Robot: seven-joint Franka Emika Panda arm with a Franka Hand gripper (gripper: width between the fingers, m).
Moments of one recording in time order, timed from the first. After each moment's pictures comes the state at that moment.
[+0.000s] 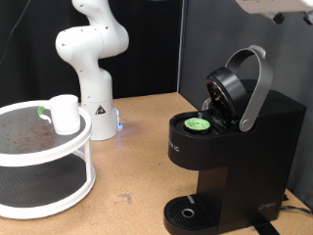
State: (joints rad) arm 0.38 -0.11 -0.02 -2.00 0.96 2.22 -0.92
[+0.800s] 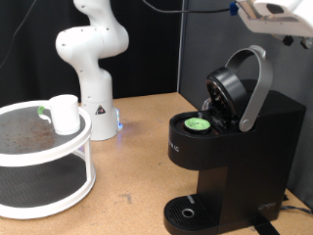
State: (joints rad) arm 0.38 -0.04 0.02 -2.00 0.90 2.23 -0.92
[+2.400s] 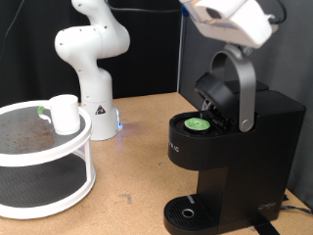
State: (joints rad) arm 0.28 -0.16 -0.08 -2.13 0.78 2.09 -0.97
